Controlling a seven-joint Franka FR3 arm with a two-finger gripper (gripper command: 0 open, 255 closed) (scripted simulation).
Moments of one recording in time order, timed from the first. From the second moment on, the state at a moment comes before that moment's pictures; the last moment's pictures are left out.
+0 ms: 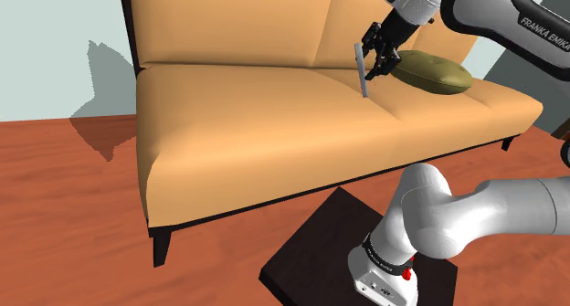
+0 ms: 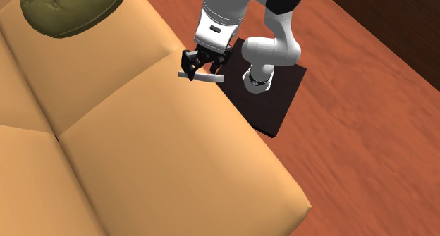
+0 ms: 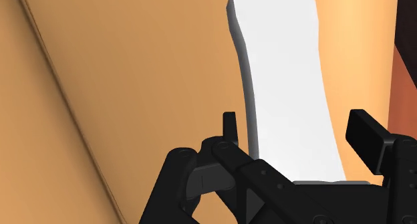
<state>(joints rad) 0.35 -1.03 -0.36 -2.27 -0.50 1.64 -0.96</state>
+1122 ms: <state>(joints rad) 0.38 -0.88 -0.33 -1.96 -0.45 1.48 -1.01</state>
